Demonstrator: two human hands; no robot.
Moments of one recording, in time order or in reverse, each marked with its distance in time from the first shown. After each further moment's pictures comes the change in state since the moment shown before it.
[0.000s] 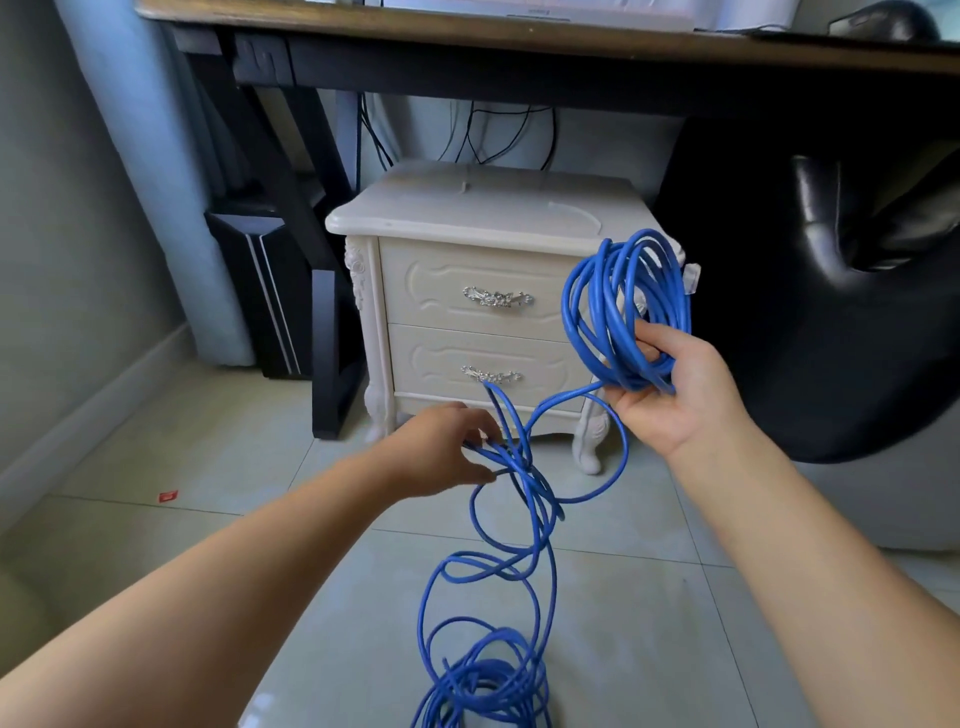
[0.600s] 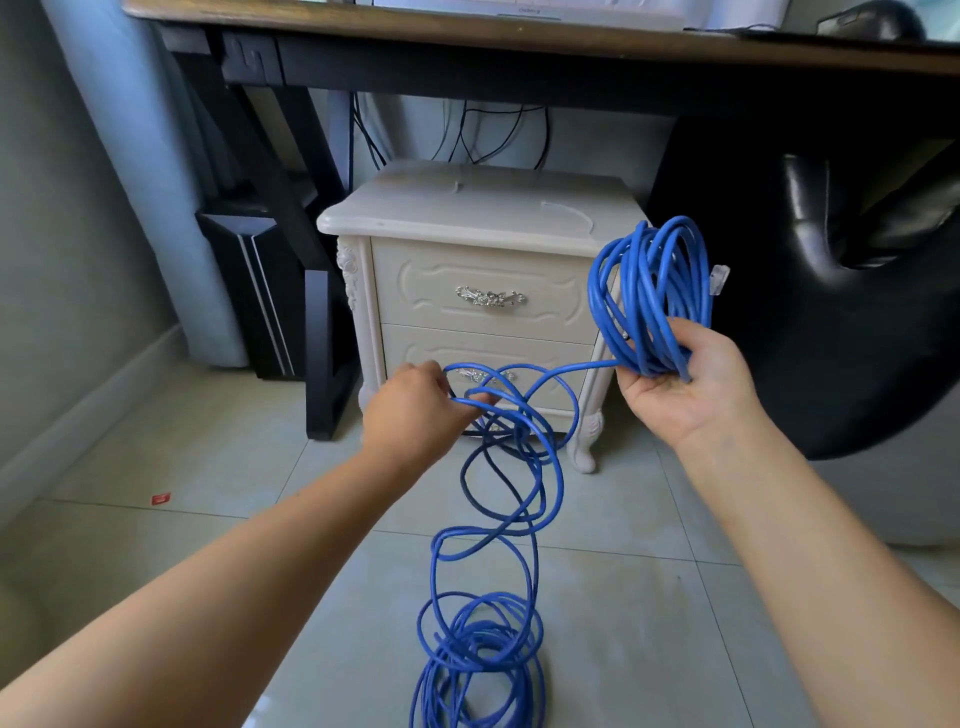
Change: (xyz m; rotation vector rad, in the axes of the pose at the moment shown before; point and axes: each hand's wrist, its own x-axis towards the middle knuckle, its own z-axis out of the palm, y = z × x) left_hand 0.011 0.016 -0.008 -0.052 0.402 -0.410; right_hand 0.001 -0.015 -0.002 0.127 -0.059 -0.027
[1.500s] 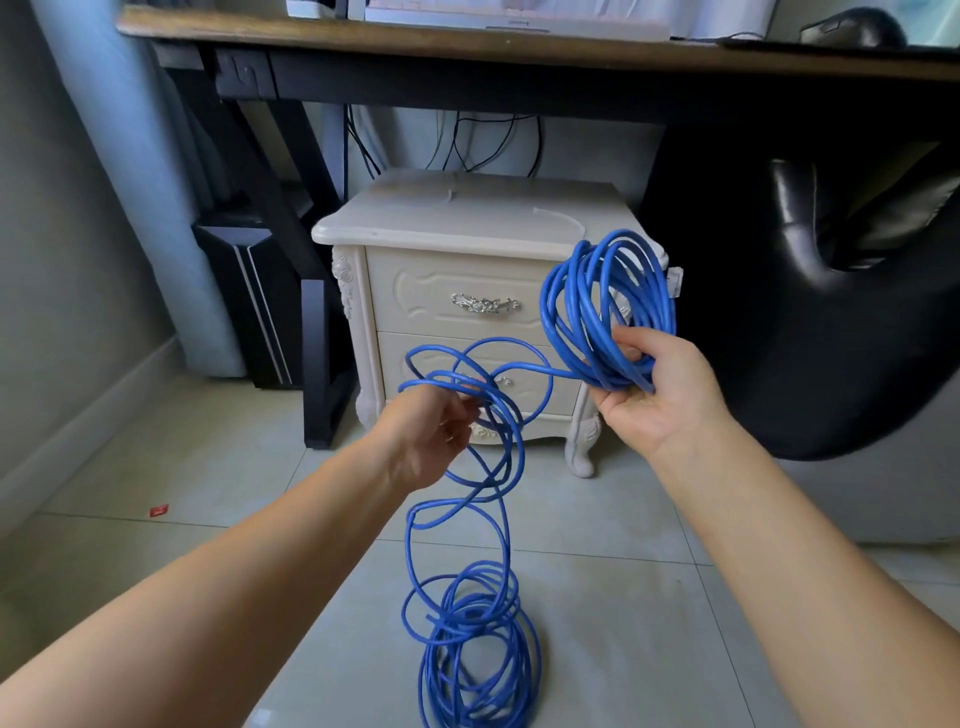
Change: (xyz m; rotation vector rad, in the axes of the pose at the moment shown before) left_hand -0.005 0.018 -0.006 -1.362 -0.384 -0.563; right_hand -0.004 0.015 0.007 -0.092 0.118 0.004
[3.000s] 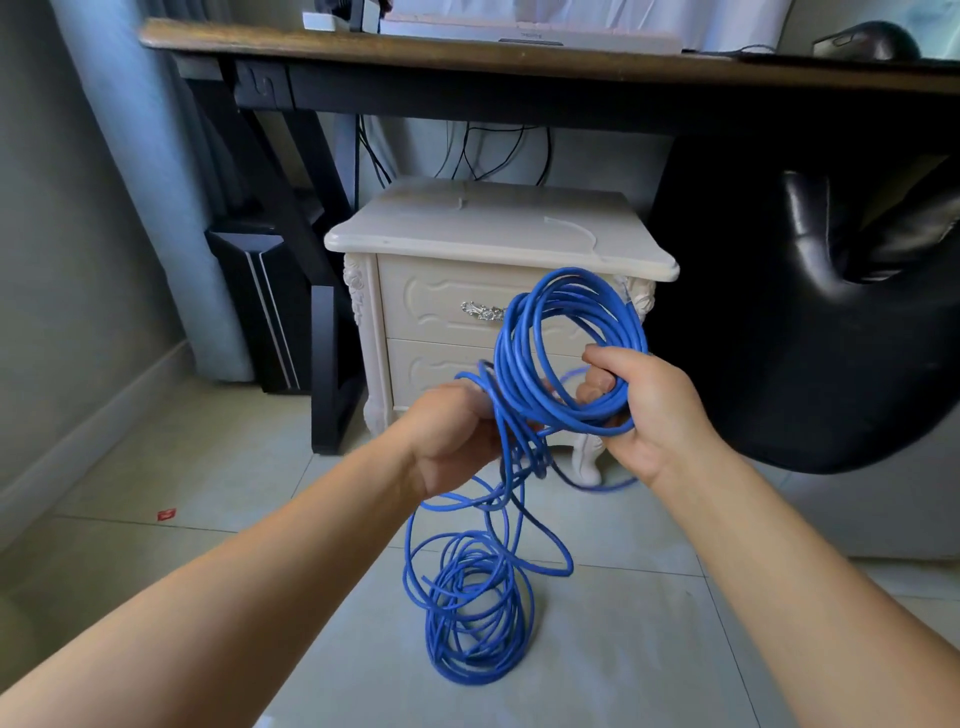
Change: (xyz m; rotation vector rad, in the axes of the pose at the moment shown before) left_hand -0.027 0.009 0.011 0.205 -0.352 0.123; right_hand -0.016 0.016 0.011 -0.371 -0.124 -0.073
